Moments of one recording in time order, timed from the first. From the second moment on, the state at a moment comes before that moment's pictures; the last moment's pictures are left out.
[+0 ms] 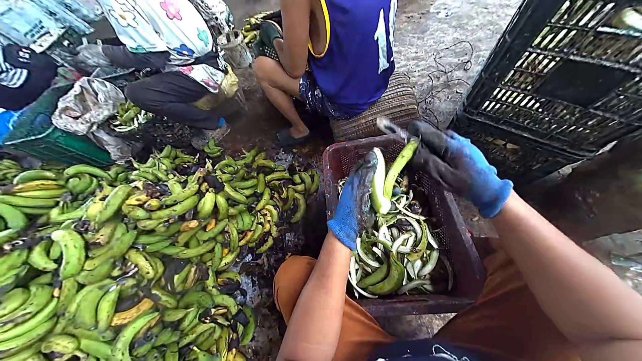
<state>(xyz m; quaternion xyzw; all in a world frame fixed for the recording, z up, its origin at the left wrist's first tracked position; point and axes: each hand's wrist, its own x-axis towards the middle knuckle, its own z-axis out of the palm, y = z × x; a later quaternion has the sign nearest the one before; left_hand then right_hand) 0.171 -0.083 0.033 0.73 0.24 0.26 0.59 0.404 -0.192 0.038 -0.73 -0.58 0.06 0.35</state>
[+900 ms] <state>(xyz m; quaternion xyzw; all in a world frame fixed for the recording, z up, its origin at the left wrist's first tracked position) 0.185 -0.091 0.029 0.66 0.29 0.35 0.60 0.382 -0.193 0.031 -0.70 -0.63 0.02 0.33</state>
